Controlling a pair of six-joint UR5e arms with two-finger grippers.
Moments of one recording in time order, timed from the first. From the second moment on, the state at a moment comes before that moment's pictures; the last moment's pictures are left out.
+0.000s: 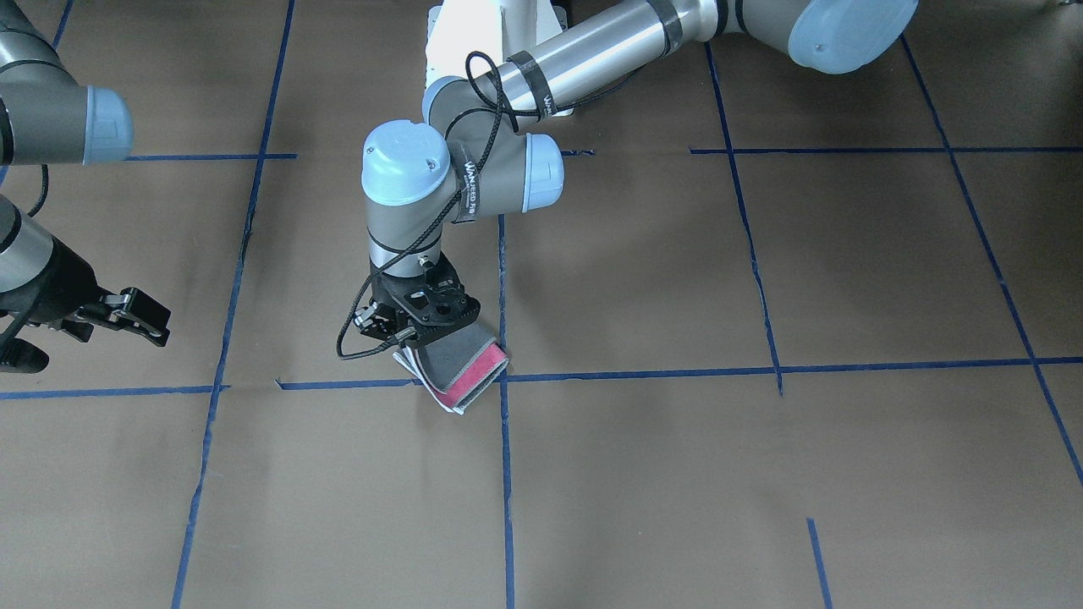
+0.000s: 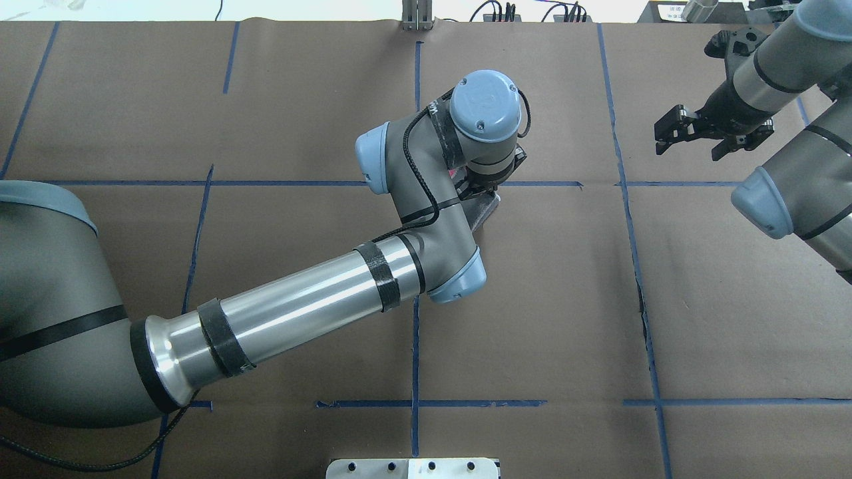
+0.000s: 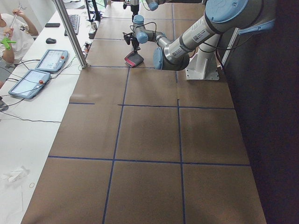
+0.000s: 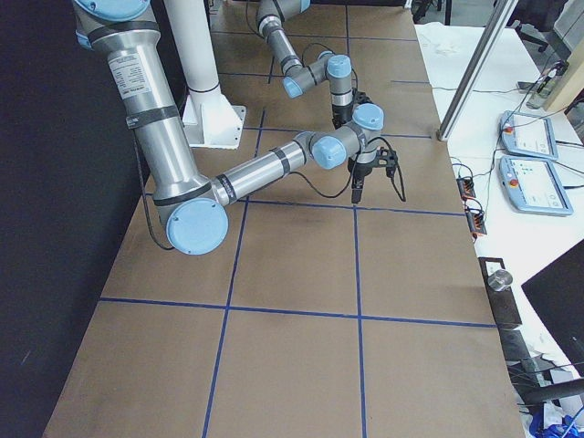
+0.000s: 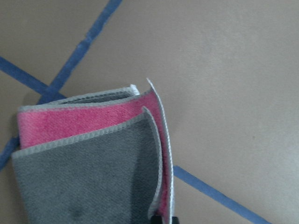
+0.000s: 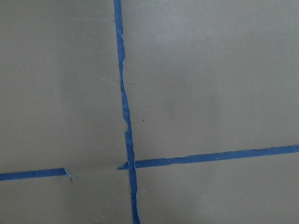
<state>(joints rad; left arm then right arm) -0.54 -2.82 -0.87 -2.02 -1.82 -1.81 1.06 -1.25 1.69 -1.49 2.20 0.83</state>
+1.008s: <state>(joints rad) -0.72 -2.35 -1.59 -1.72 -2.10 -1.56 1.24 -1.42 1.69 -1.50 2.23 0.38</state>
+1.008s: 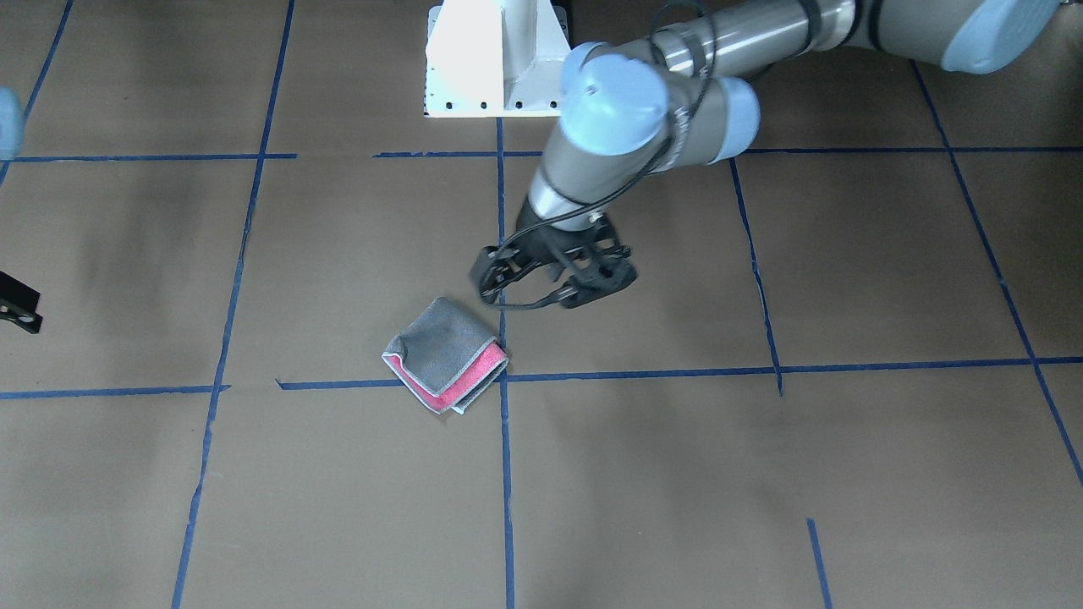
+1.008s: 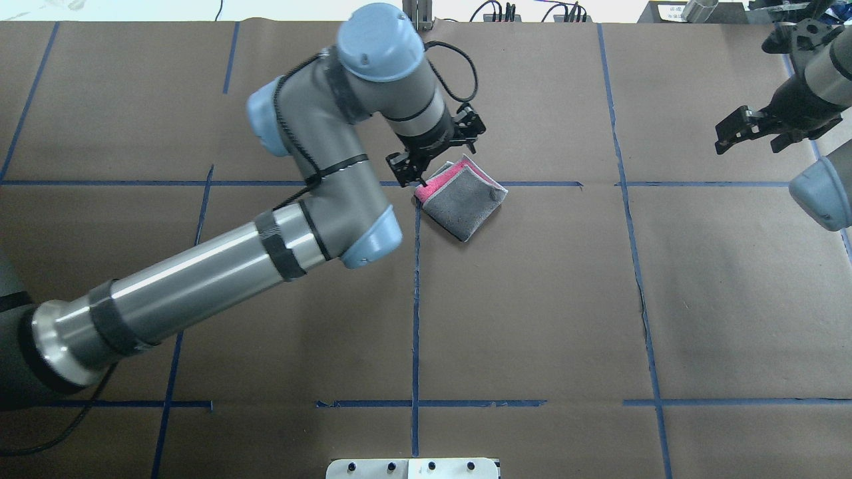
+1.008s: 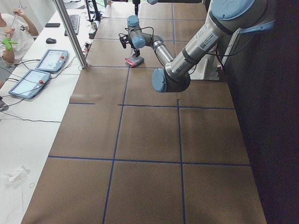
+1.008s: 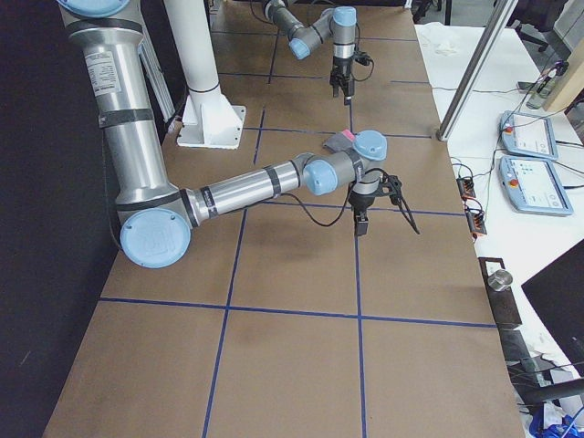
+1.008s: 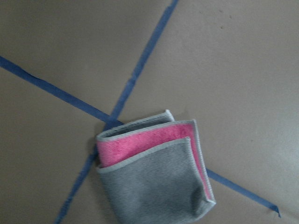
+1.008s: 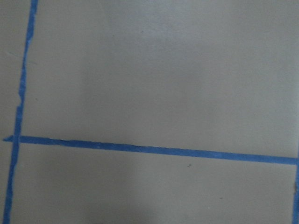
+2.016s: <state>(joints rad) -1.29 -1.71 -1.96 -1.38 -2.40 -0.51 1.65 -1.61 1.69 -1.76 2.45 -0.22</state>
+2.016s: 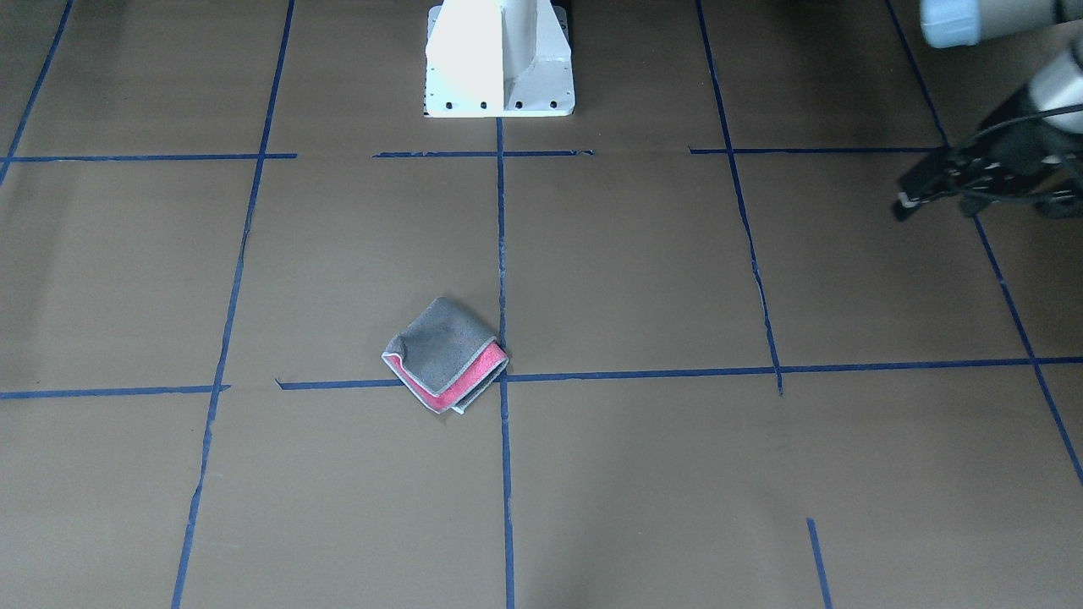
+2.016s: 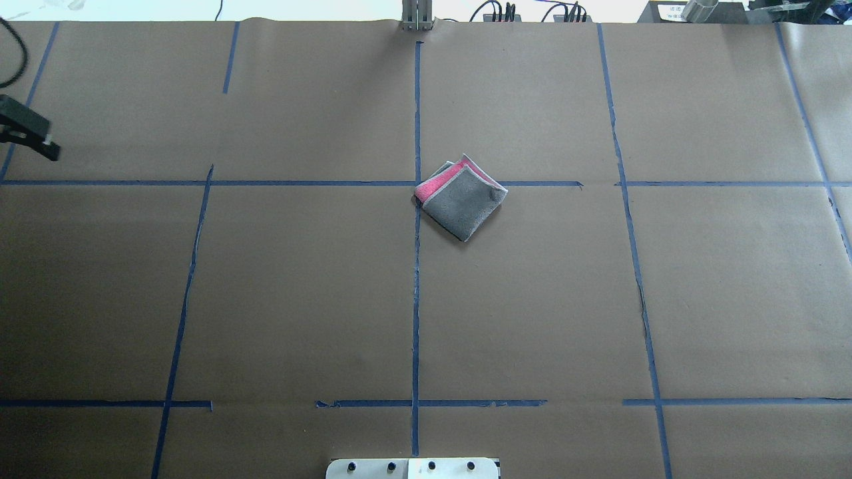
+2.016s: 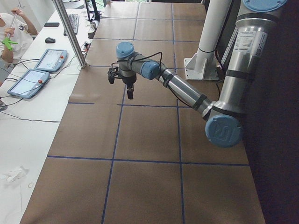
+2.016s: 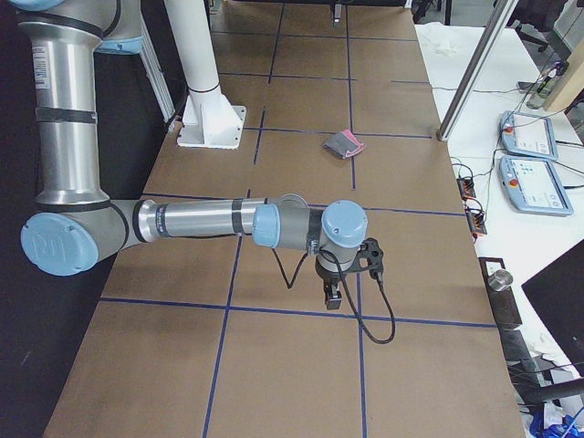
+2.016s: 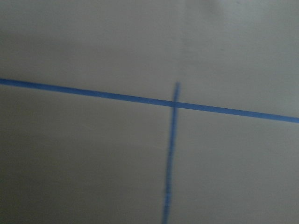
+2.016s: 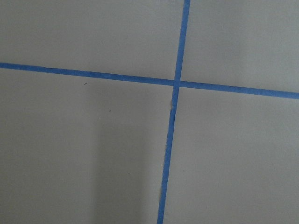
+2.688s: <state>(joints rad) -1.60 -1.58 -1.69 -1.29 -2.41 0.14 1.68 -1.67 1.68 -1.73 2.46 -0.21</state>
